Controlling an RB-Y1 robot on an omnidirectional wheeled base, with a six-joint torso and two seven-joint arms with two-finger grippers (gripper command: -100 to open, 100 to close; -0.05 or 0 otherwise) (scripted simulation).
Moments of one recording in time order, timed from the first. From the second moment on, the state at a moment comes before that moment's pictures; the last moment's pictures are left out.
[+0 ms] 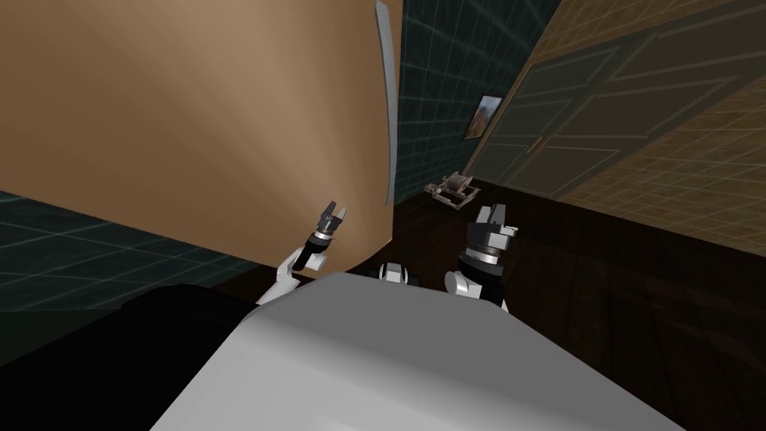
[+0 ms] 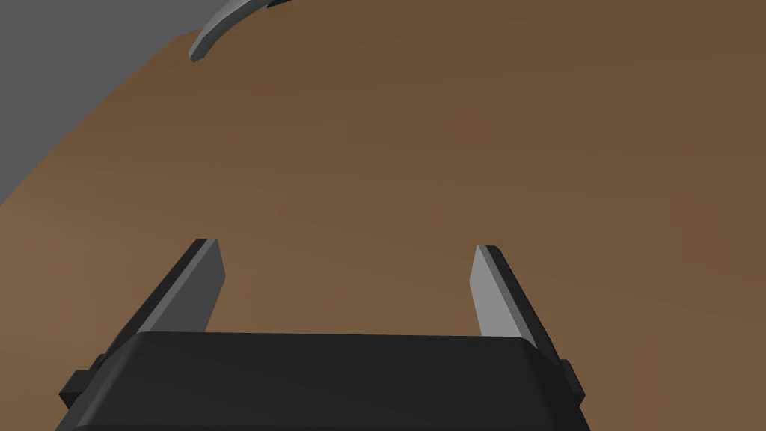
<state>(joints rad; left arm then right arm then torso) 0.42 0.62 0.01 -1.90 0.14 -0.69 0.21 0.50 0.04 0.05 -2.20 -0.04 -0.60 0.11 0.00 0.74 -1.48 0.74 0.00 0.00</state>
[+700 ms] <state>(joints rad) 0.39 0.82 0.00 -1.79 0.21 -0.71 0.28 0.50 0.04 0.05 -2.20 -0.04 -0.60 0.11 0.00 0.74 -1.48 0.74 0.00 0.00</state>
